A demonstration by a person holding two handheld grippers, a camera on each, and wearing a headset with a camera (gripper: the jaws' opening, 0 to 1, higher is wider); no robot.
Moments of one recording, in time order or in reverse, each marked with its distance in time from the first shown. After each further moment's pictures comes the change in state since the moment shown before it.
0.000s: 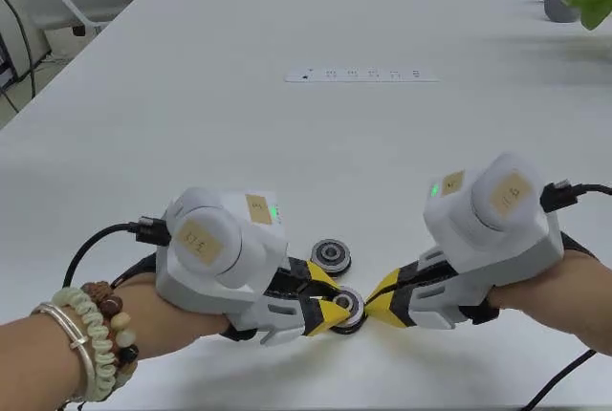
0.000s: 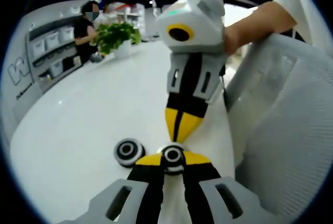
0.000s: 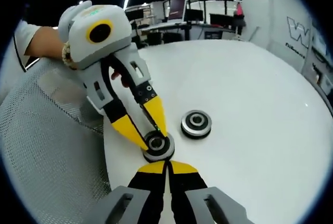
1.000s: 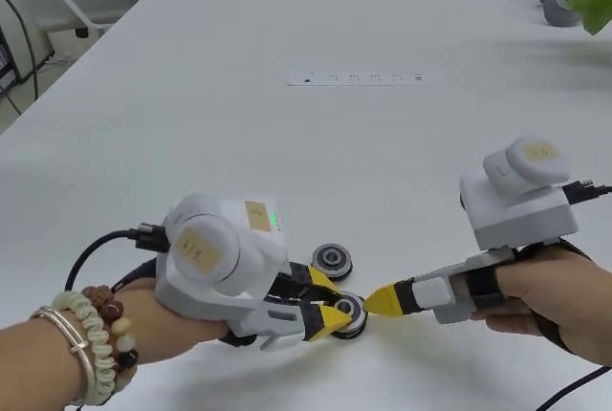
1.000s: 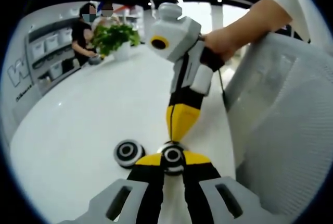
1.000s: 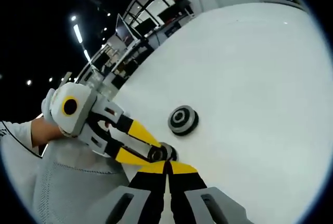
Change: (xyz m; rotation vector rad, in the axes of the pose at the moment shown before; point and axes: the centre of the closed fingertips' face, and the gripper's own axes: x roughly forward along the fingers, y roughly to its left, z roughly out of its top) left arm 0.001 0.000 0.000 0.008 -0.015 -0.004; right arm -0.008 0.005 0.011 0.577 -0.123 0.139
